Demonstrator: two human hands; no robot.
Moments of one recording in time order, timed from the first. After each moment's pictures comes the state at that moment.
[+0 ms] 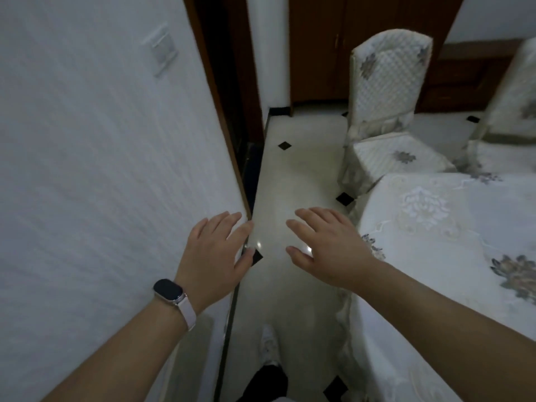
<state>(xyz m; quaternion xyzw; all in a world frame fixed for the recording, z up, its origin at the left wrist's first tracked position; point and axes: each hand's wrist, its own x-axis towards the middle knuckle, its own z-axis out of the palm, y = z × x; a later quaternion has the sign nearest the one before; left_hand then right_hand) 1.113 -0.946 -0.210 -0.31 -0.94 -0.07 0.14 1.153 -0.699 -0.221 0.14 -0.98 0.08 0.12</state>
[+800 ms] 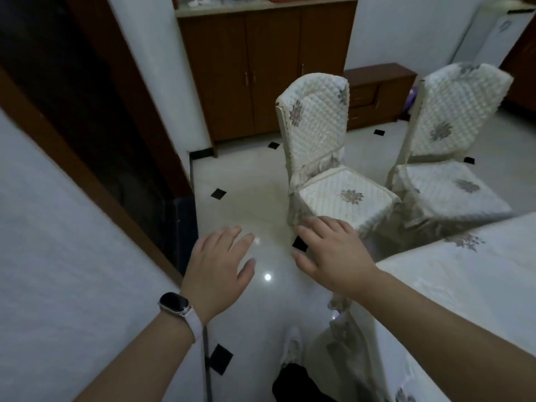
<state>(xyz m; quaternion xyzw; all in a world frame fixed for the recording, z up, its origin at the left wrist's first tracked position) 0.704 -0.773 -0.227 -0.46 -0.87 -0.13 0.12 0.833 -0.553 -0.221 -0.09 -0.98 0.04 0.15</state>
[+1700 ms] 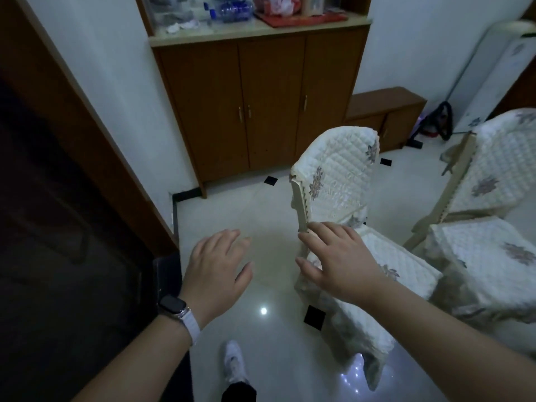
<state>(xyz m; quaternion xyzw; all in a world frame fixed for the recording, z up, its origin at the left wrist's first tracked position) 0.296 -0.559 -0.225 -0.48 -0.86 -0.13 0.09 0.450 -0.346 -0.211 -0.12 -0.99 0.02 0.10</state>
